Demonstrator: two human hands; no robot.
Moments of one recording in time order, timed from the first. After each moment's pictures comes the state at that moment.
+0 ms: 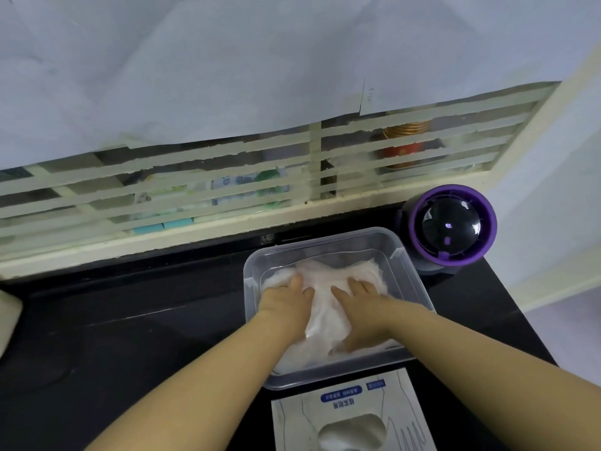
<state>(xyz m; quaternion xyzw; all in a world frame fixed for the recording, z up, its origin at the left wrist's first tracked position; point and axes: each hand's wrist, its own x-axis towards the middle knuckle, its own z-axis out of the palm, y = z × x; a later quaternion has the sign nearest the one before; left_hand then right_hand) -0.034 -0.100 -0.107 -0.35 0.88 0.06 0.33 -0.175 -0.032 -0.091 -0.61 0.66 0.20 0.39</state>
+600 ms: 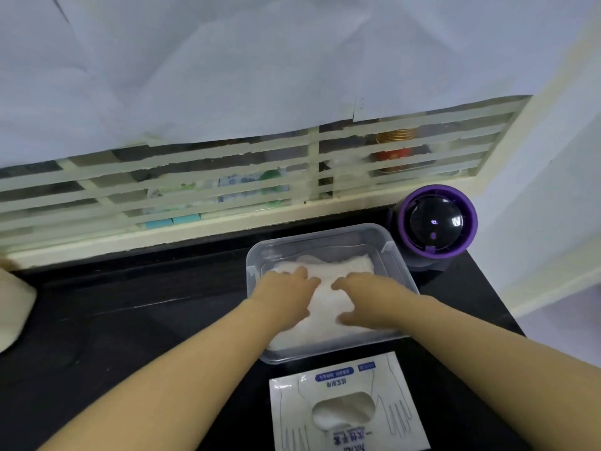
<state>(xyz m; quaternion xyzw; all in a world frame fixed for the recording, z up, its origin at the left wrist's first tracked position) -0.023 -0.086 -0.070 -0.31 0.92 0.04 0.23 -0.176 -0.014 -0.058 -0.68 0.67 0.11 0.27</state>
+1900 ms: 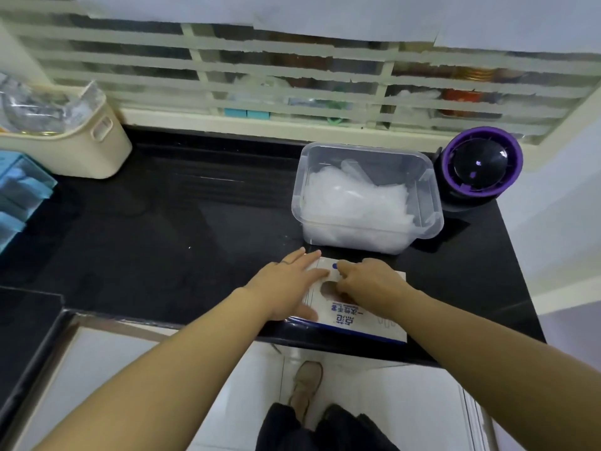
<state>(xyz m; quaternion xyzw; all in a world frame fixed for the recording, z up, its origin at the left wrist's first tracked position) 0.067 0.080 -0.098 -0.40 0.88 0.20 0.18 -0.123 0.097 -0.110 -0.87 0.43 0.22 0.06</state>
